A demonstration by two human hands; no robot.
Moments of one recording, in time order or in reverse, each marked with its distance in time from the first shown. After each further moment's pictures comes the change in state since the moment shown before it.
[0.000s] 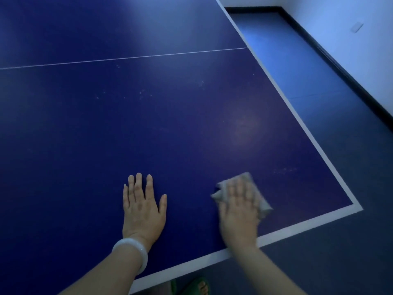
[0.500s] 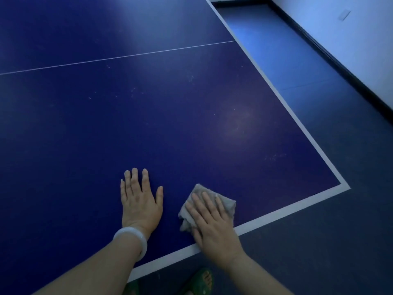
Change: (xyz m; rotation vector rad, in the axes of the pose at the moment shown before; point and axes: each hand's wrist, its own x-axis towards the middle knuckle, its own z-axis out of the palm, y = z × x) left_hand -0.001 0.003 -0.004 0.004 -0.018 -0.002; right_hand -0.056 -0.018 0.002 0.031 -0.089 -0.498
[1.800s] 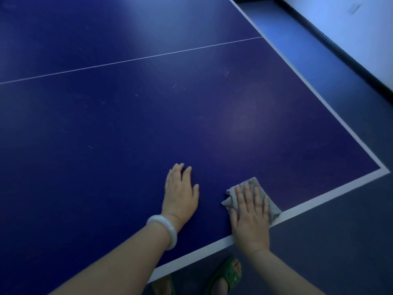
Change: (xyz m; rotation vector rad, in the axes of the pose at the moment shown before) left_hand 0.004 -0.080 -0.046 -0.332 -0.103 0.270; right_hand 0.016 -0.103 0.016 0.023 0.031 0.544
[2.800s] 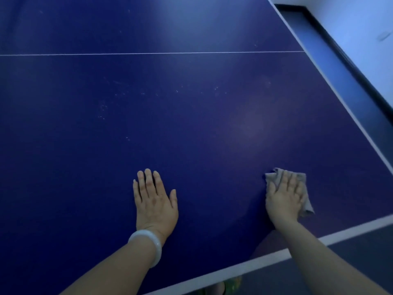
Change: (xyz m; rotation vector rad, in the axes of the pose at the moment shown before) left_hand -0.026 -0.129 -0.039 0.407 0.069 -0.346; right_hand 0.104 -0.039 -0.019 0.020 -0.058 0.414
